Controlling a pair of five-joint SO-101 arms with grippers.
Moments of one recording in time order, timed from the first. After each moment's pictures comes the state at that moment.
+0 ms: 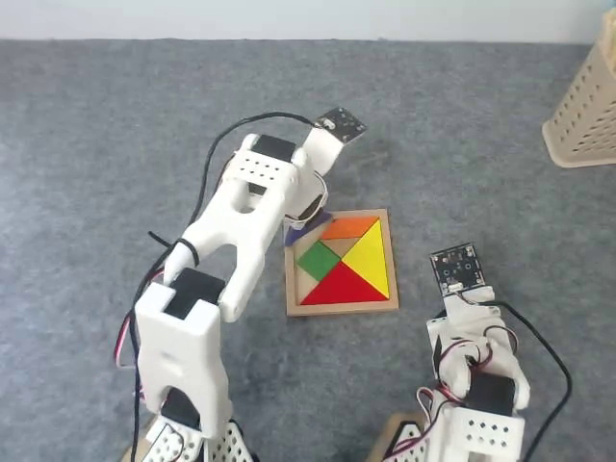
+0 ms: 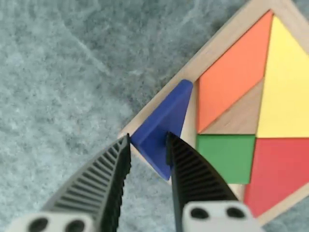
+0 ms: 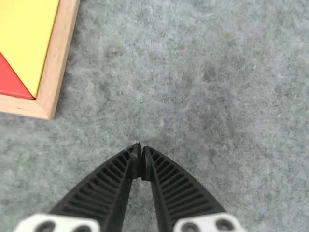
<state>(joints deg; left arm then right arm) 15.3 27.0 -4.0 73.9 -17.5 6.2 -103.2 95.4 69.9 25.5</state>
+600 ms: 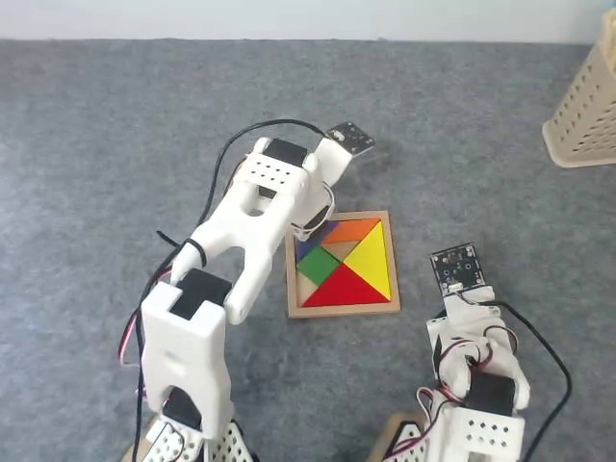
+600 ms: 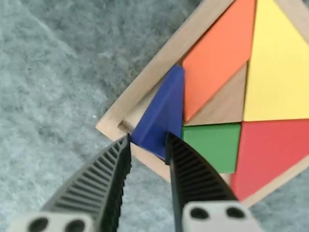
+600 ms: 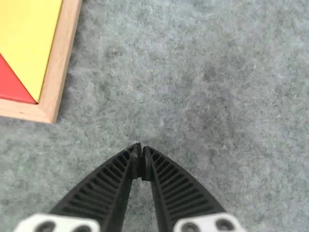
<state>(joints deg) 16.8 26.8 -4.5 79.0 -16.2 6.2 -103.2 95.4 69.9 25.5</state>
